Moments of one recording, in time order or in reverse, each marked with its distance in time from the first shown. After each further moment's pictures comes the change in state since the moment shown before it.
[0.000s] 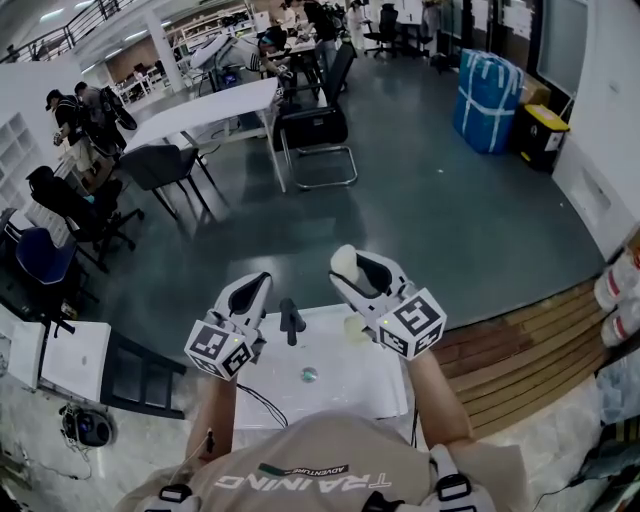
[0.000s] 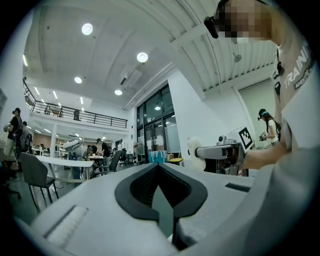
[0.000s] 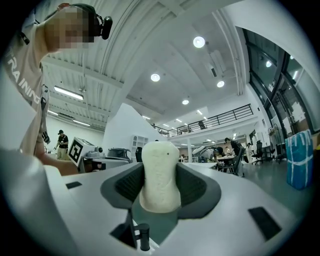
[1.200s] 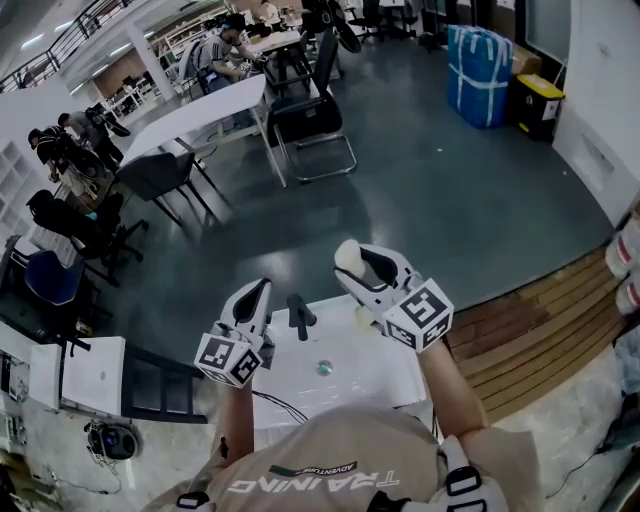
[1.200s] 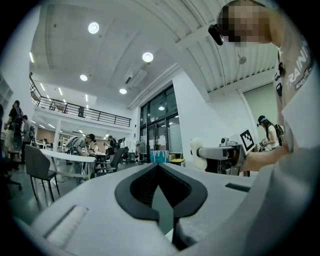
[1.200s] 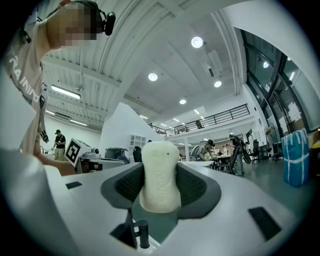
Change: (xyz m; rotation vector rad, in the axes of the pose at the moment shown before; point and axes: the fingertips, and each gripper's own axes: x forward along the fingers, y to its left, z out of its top) left arm -0.011 -0.003 -0.018 -0.052 0.000 0.029; right arm -0.013 -0.002 -0.011 0.007 0.009 -0.034
